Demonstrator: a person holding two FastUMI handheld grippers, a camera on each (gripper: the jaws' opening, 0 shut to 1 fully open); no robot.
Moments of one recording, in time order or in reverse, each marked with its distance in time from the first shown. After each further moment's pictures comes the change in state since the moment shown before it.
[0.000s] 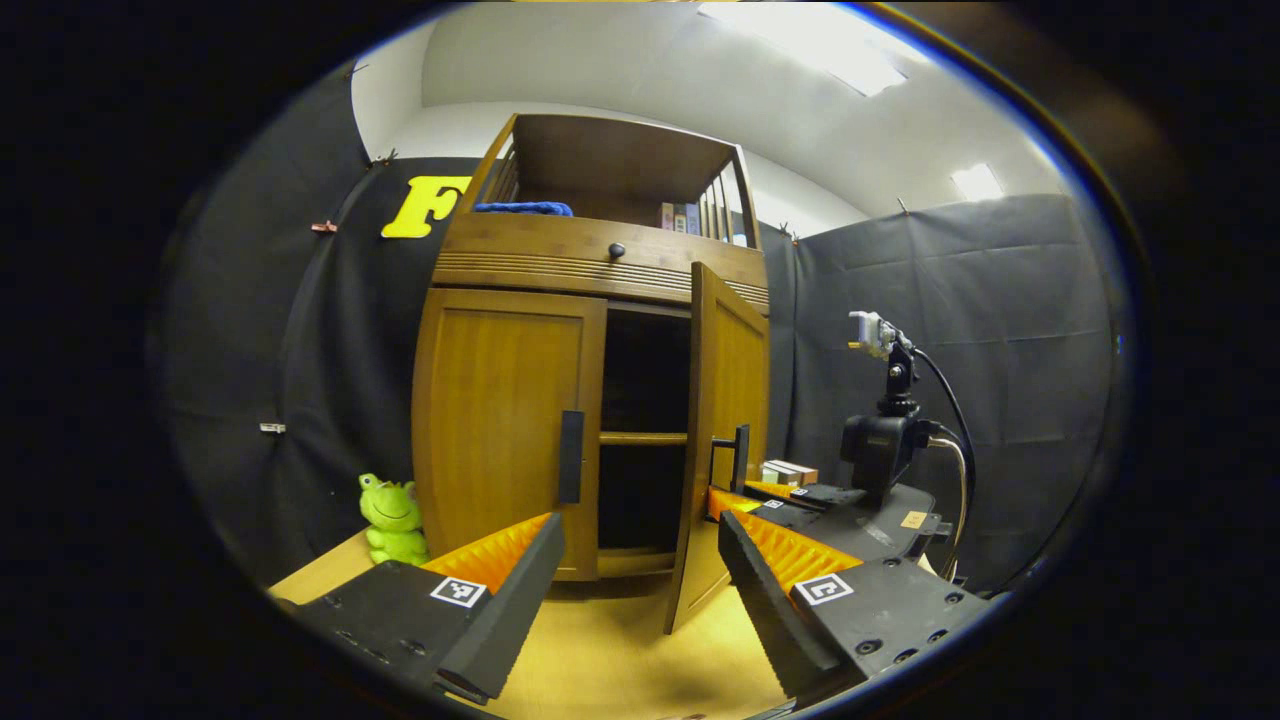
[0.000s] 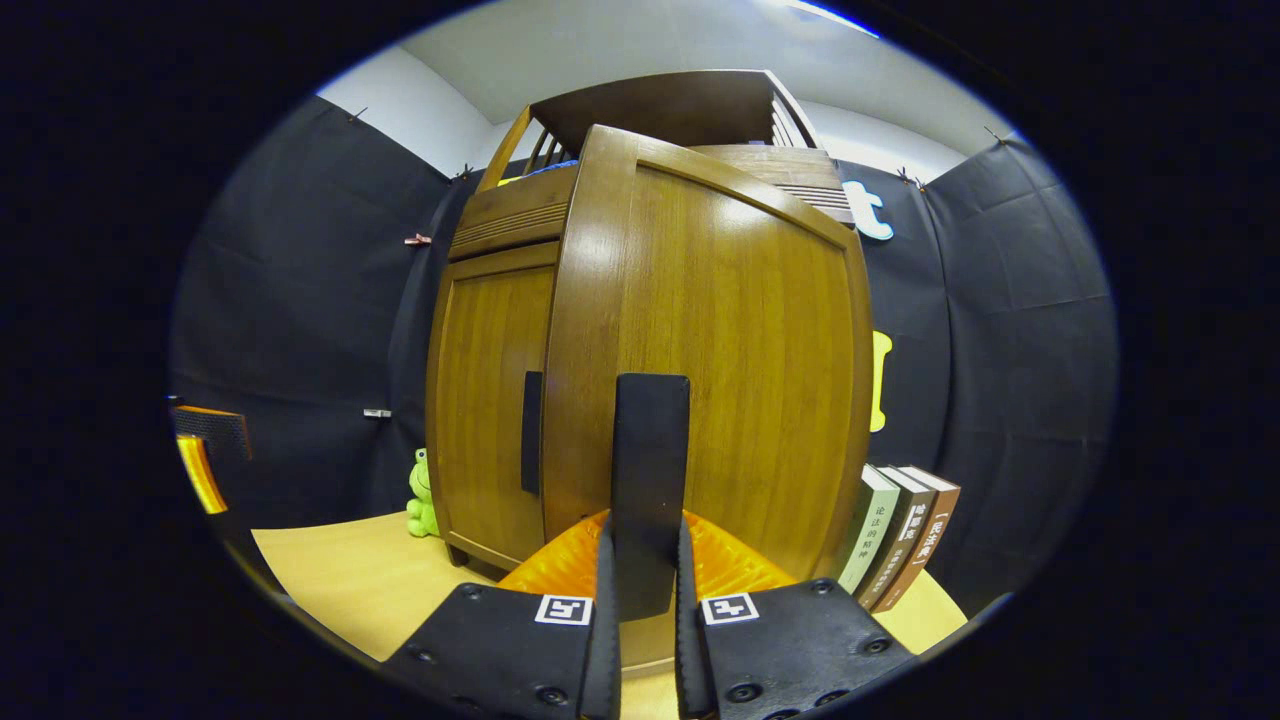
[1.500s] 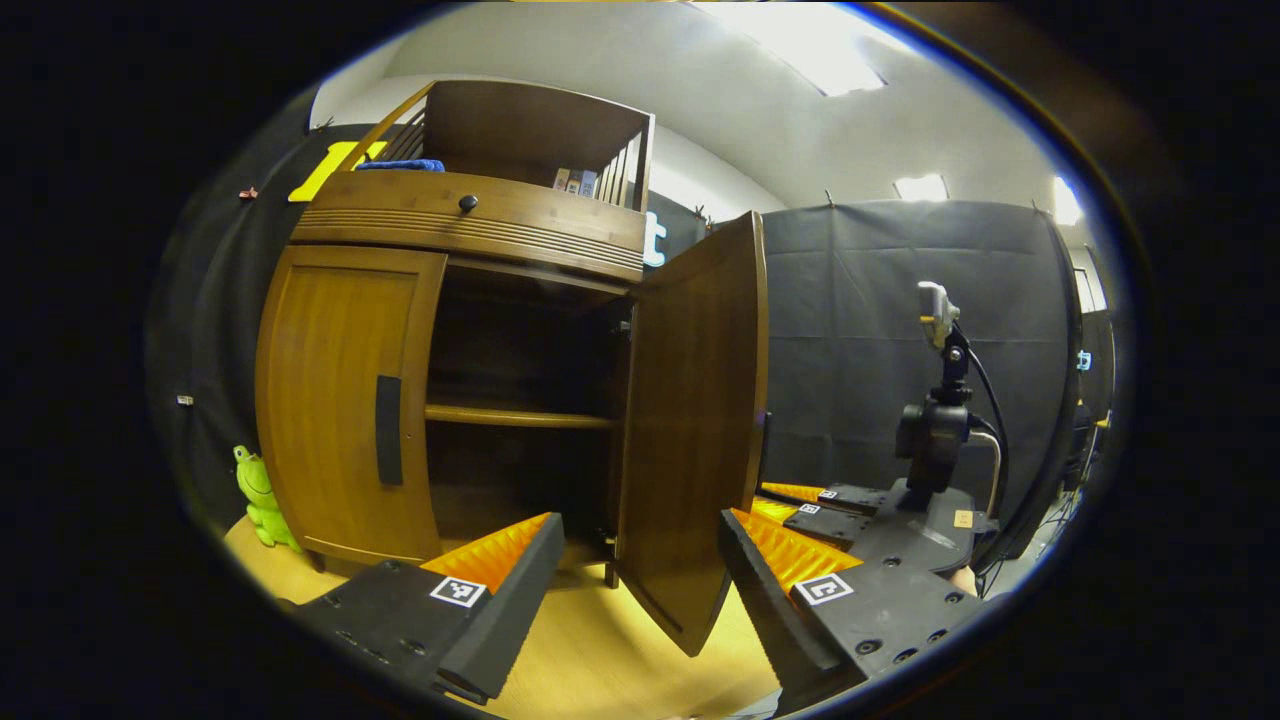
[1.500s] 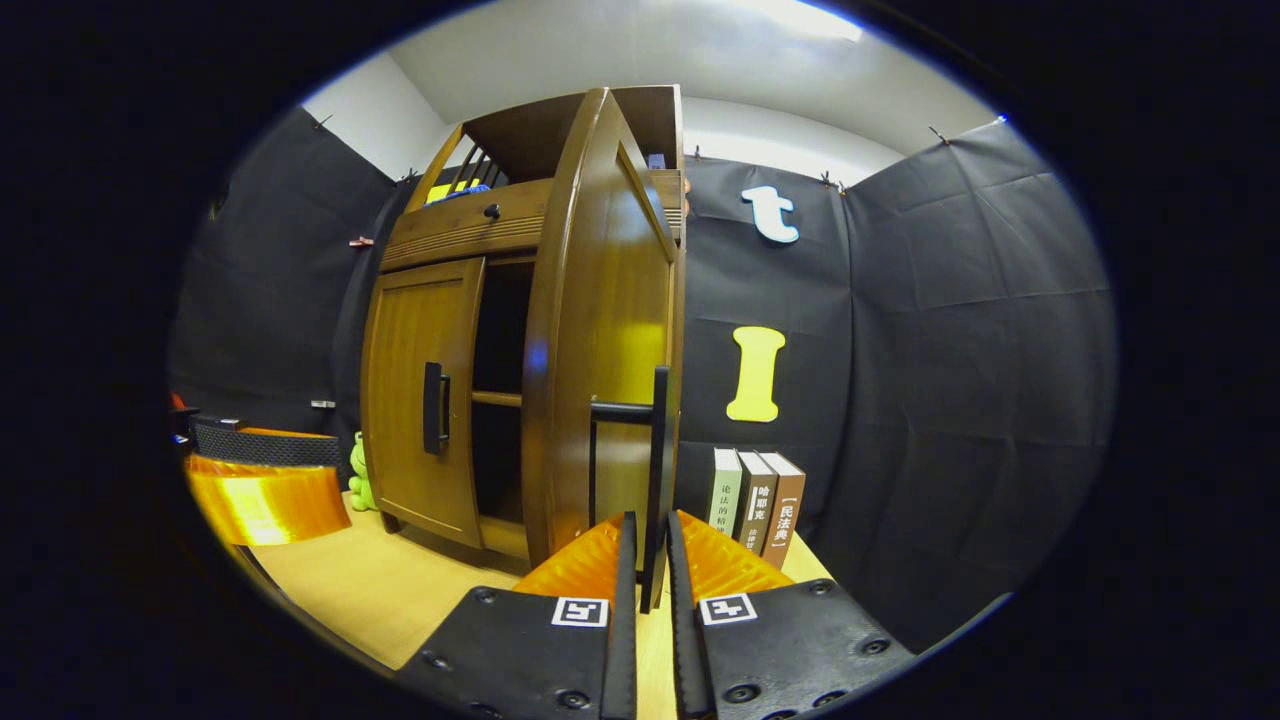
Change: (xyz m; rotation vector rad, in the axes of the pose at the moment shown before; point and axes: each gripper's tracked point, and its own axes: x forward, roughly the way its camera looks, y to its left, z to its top) left arm 0.052 -0.132 -0.028 -0.040 0.037 -0.261; right arm -0.102 -0.138 0.004 -0.014 0.012 -0.185
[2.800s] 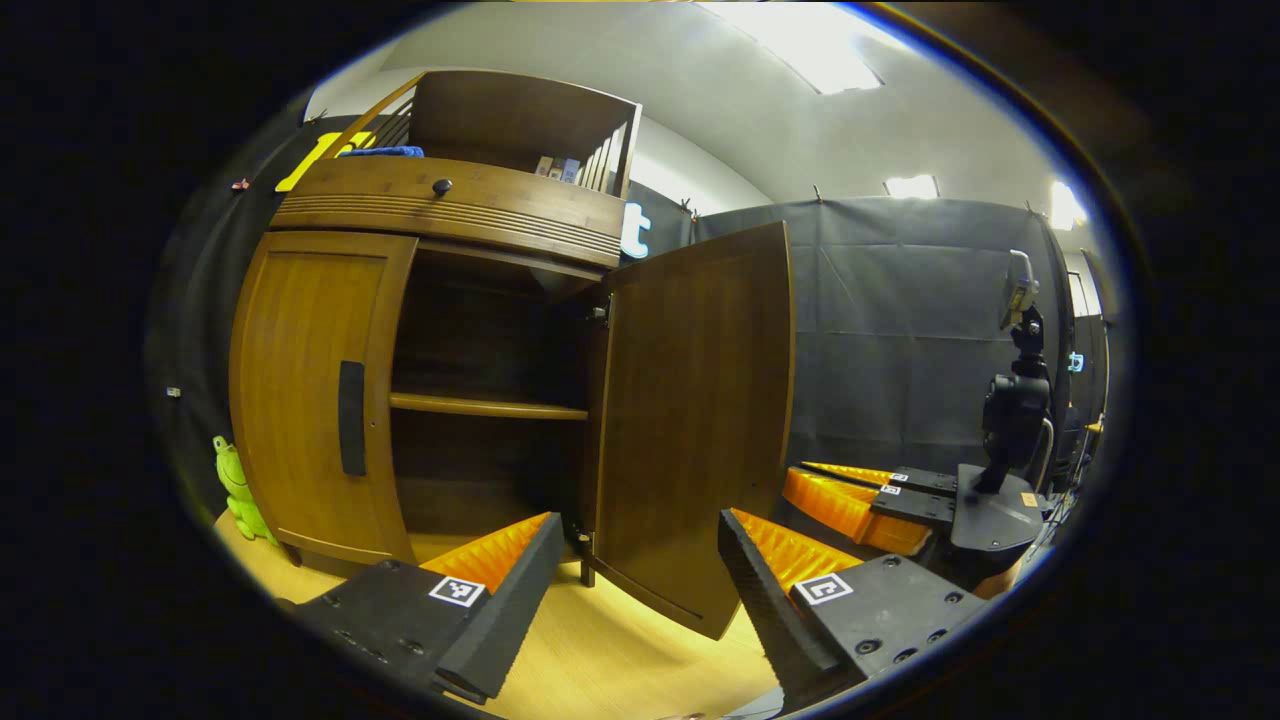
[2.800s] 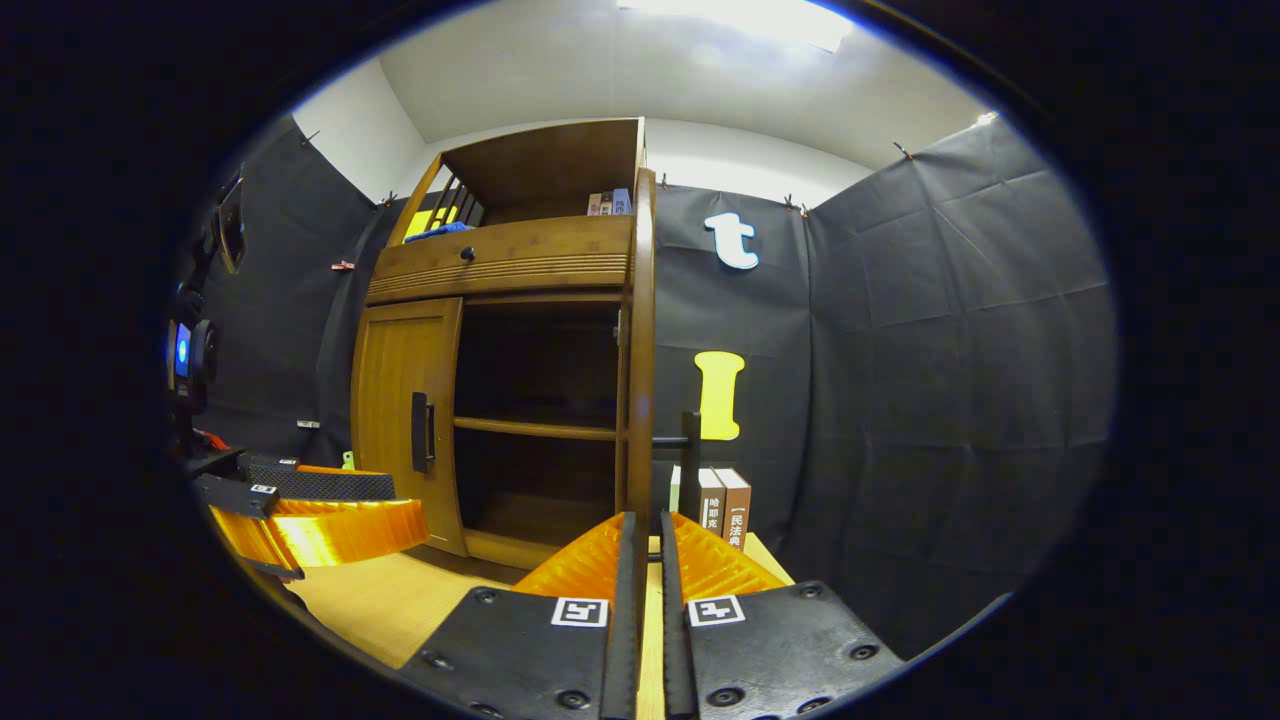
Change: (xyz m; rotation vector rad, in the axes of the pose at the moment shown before) left arm 0.012 -0.014 -0.012 -0.003 -0.004 -0.046; right arm -0.056 -0.029 0.035 0.007 -0.090 -0.070
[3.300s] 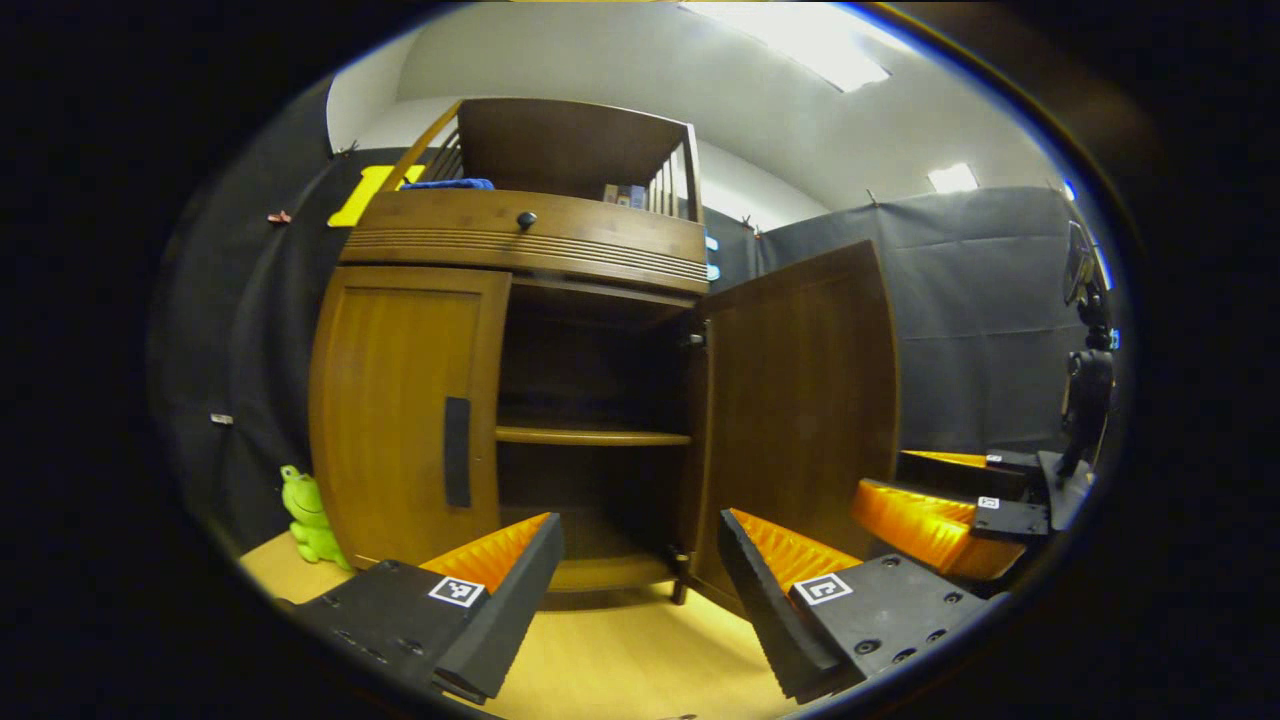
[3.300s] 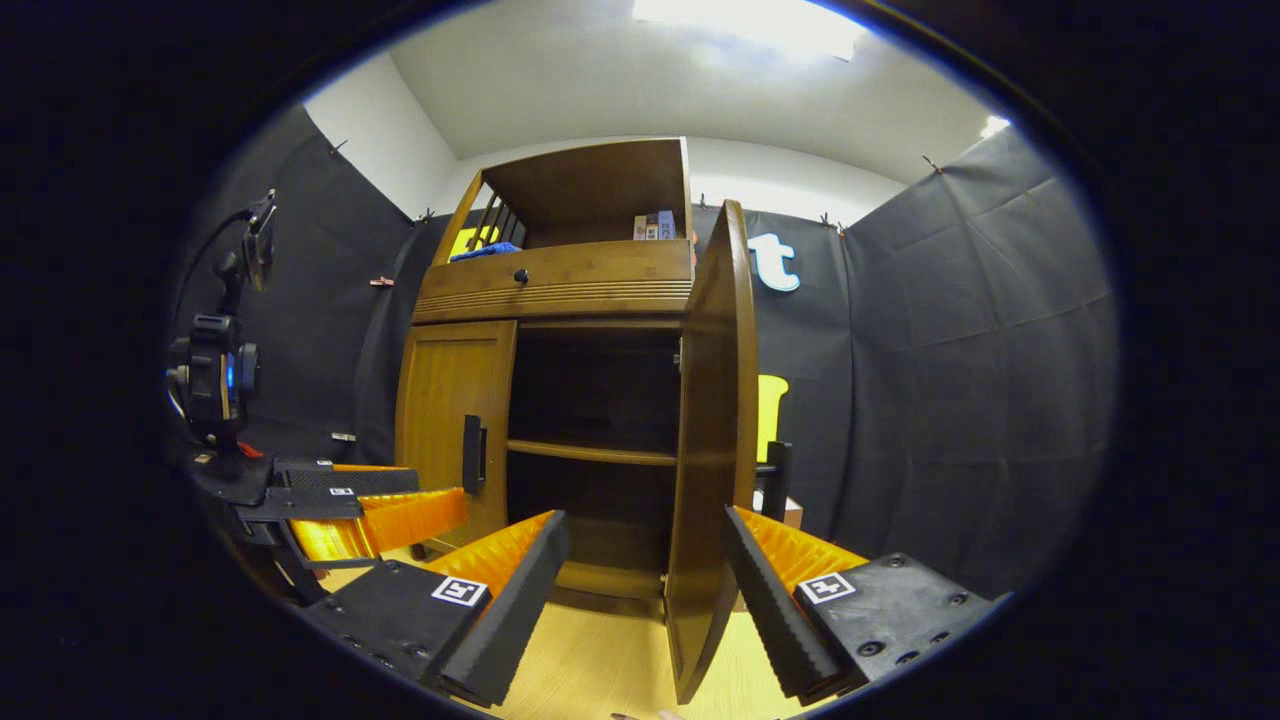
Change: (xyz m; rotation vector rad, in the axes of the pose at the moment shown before) left arm -0.011 0.094 0.018 0.075 -0.077 0.258; right arm 0.003 0.055 0.014 0.000 -0.069 0.103
